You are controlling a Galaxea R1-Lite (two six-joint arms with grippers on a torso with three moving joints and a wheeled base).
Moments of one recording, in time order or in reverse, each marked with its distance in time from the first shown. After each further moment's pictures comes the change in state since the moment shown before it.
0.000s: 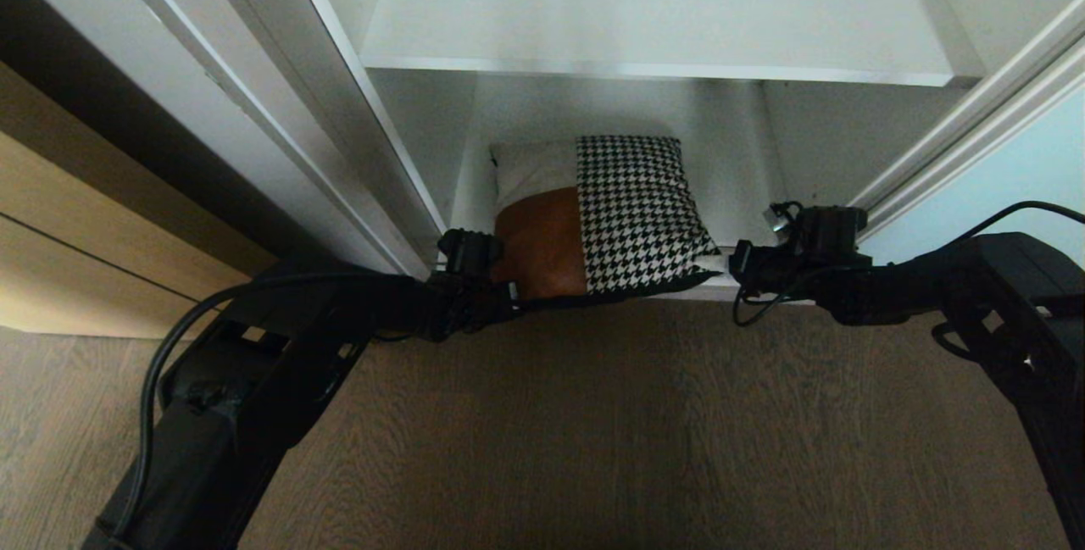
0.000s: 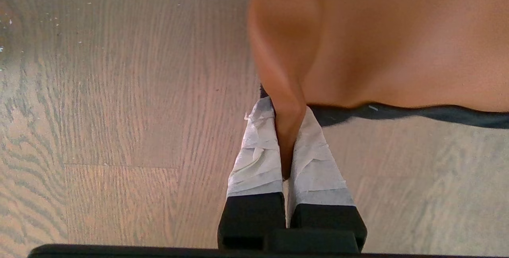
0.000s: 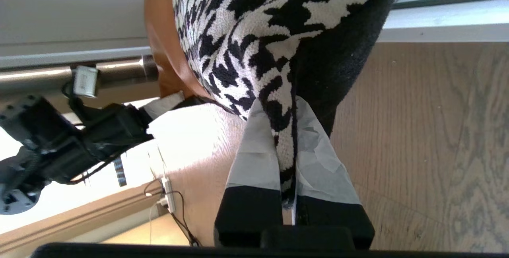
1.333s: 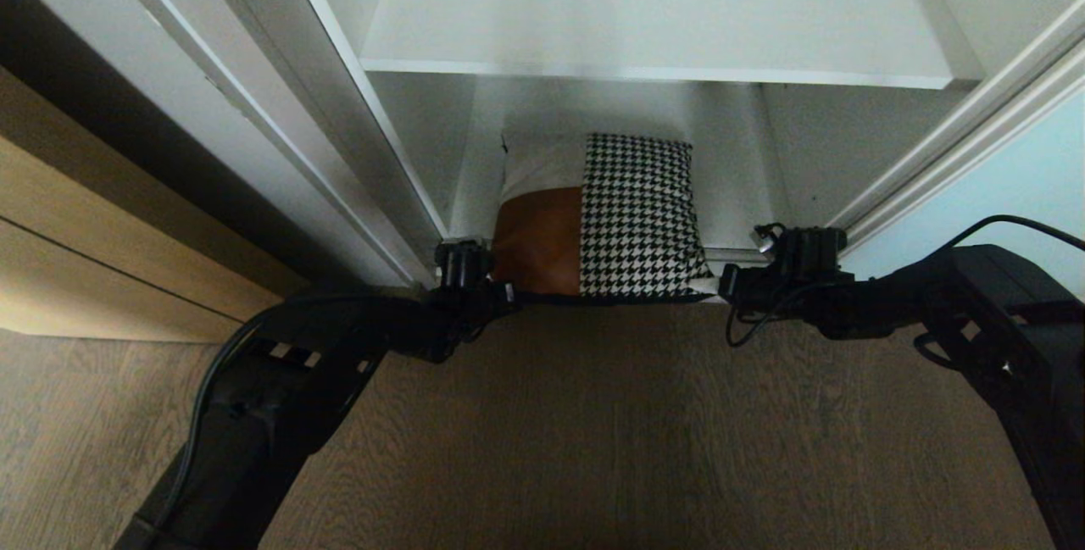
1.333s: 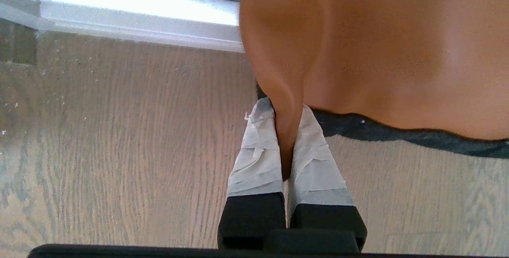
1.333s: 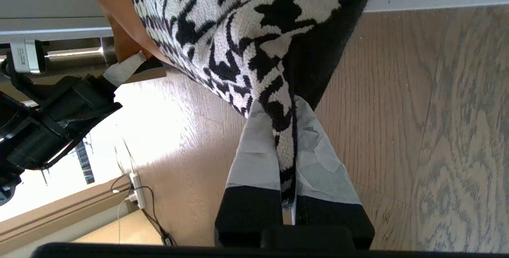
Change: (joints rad) left arm 0.034 0.128 -0.050 -0.270 -0.006 0.102; right arm 0.020 0.041 0.020 0.036 -0.079 -0.102
